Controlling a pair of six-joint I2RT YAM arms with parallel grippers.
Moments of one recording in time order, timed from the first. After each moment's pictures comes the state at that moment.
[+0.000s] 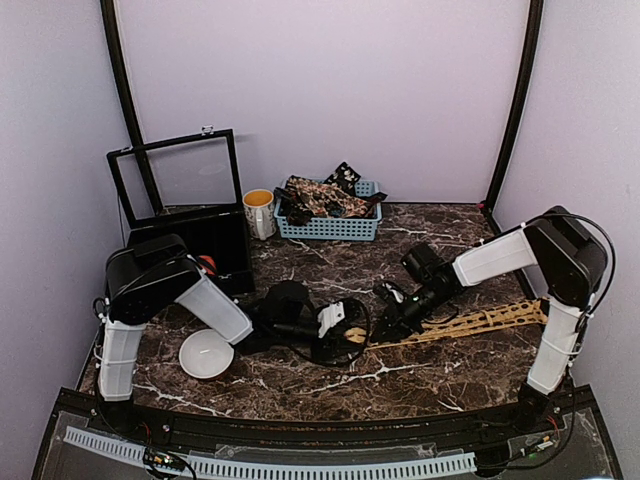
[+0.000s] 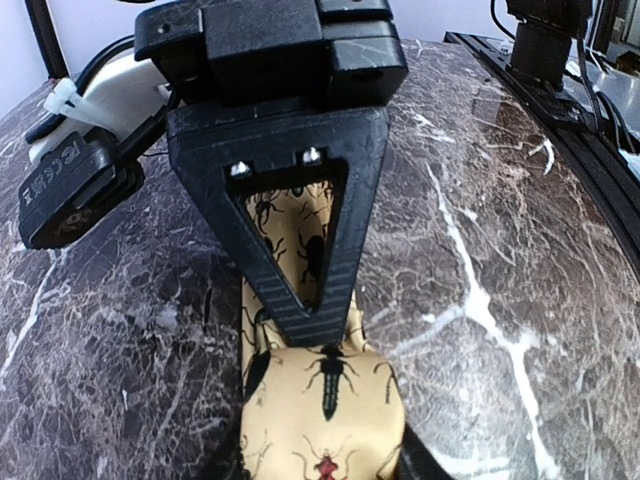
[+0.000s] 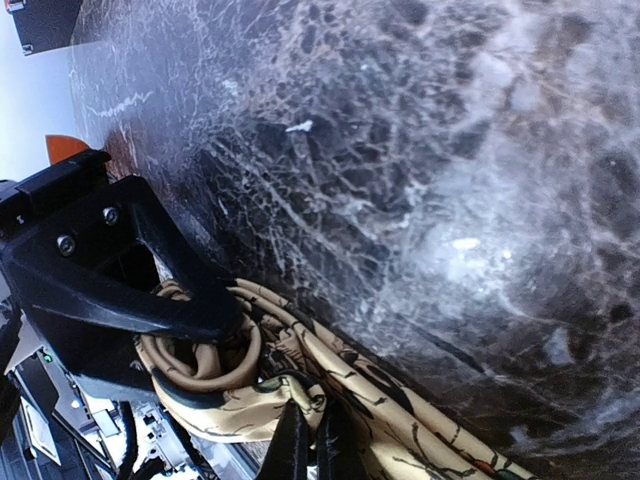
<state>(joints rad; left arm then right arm) -0.96 2.14 0.95 0.75 0.47 0.25 0.59 1.85 0.92 -0.33 -0.78 0.48</state>
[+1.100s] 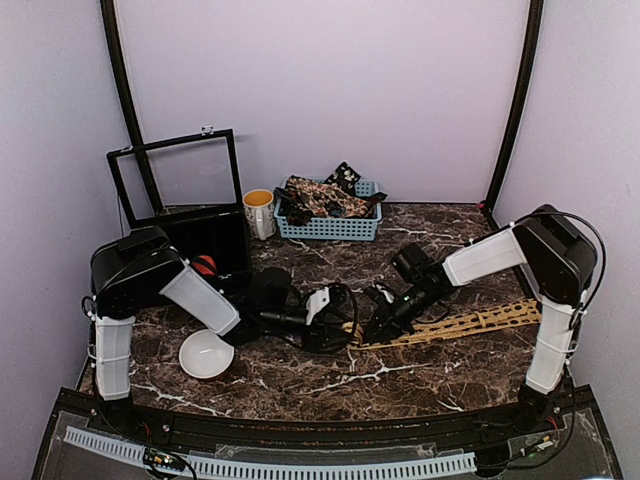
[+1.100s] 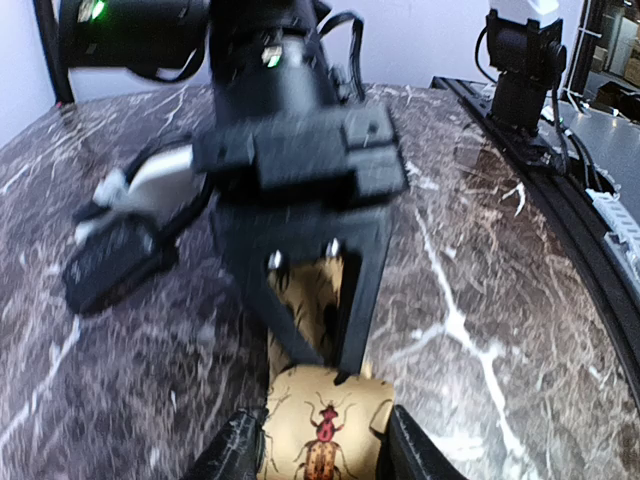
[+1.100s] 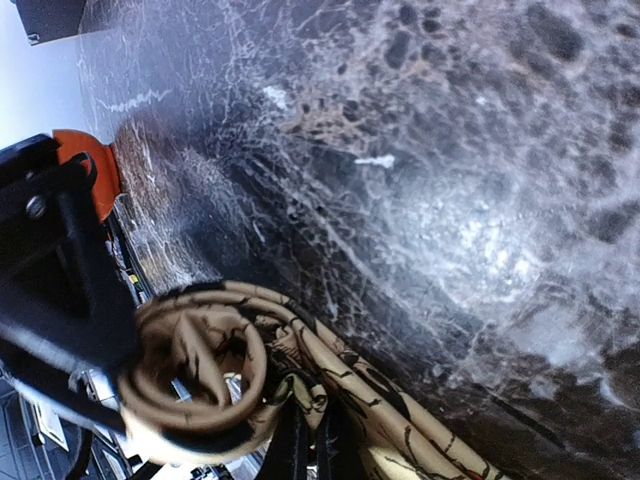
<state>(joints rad) -0.89 2.07 0.88 0.80 0.59 0.20 0.63 1.91 0.98 -0.32 -0.81 0.51</state>
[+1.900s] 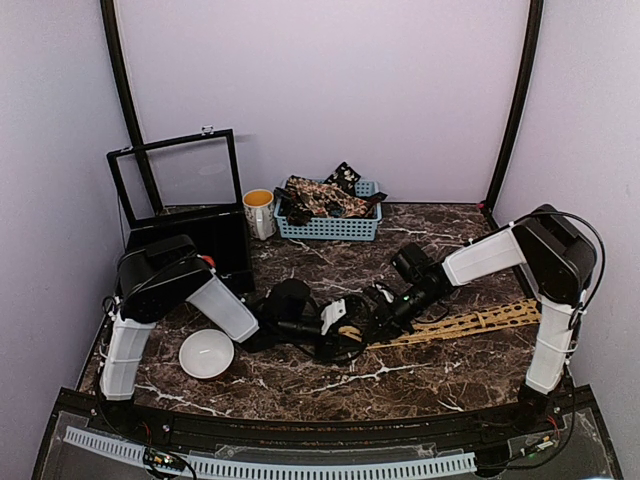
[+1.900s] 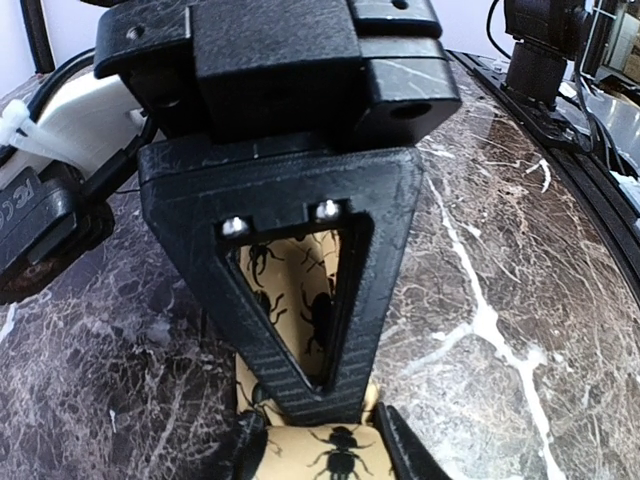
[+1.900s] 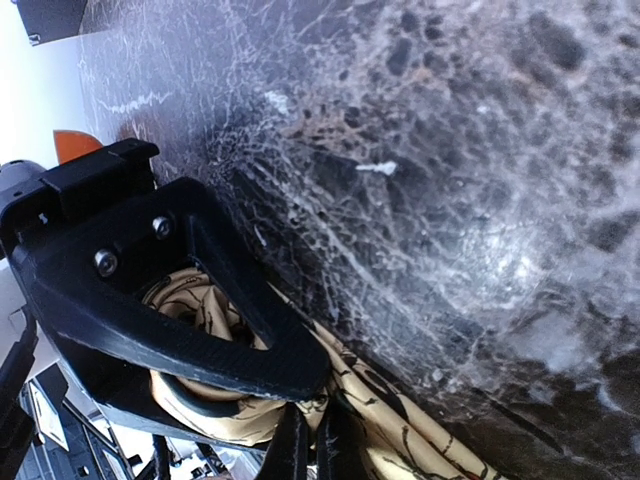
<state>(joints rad) -0.94 2.22 1.00 0.79 0.54 0.18 0.63 1.91 0.98 -0.32 -0.81 0.51</state>
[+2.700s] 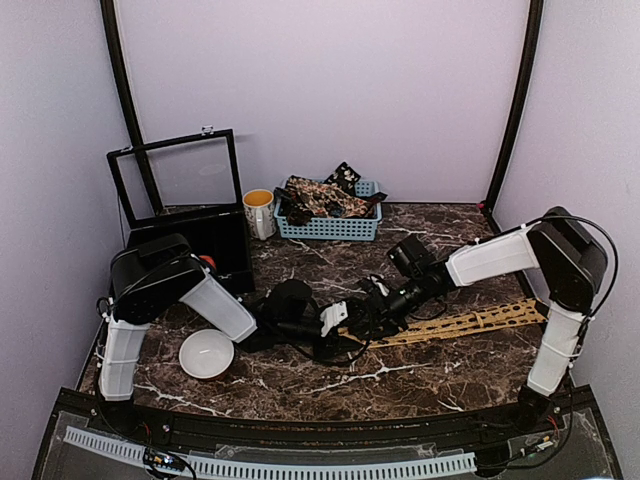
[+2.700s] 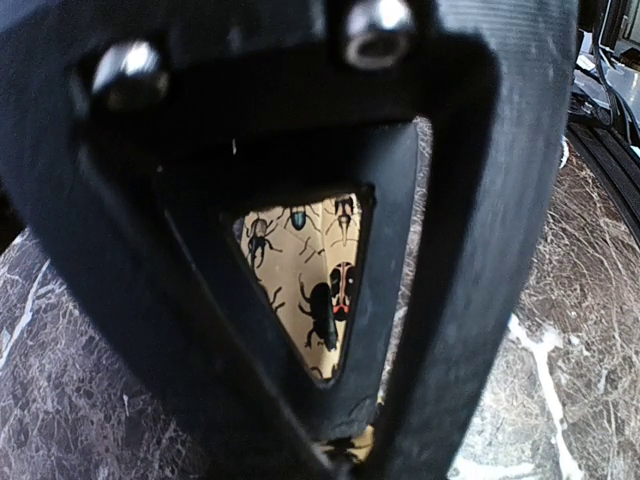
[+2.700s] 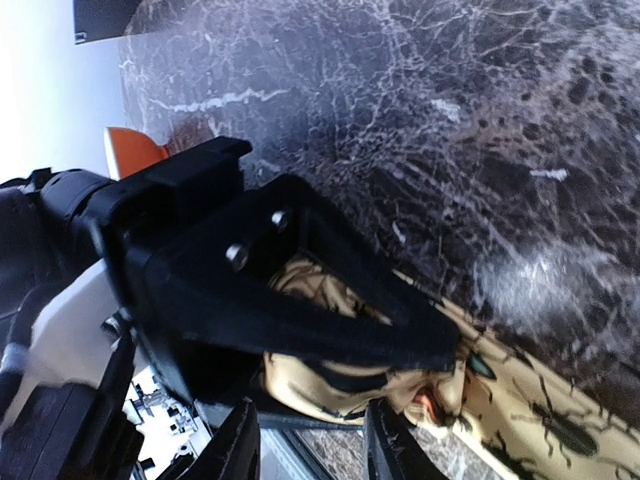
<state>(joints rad) -0.95 2.17 0.98 0.70 0.46 0.25 0.67 1.82 0.97 -0.24 -0.84 0.65</state>
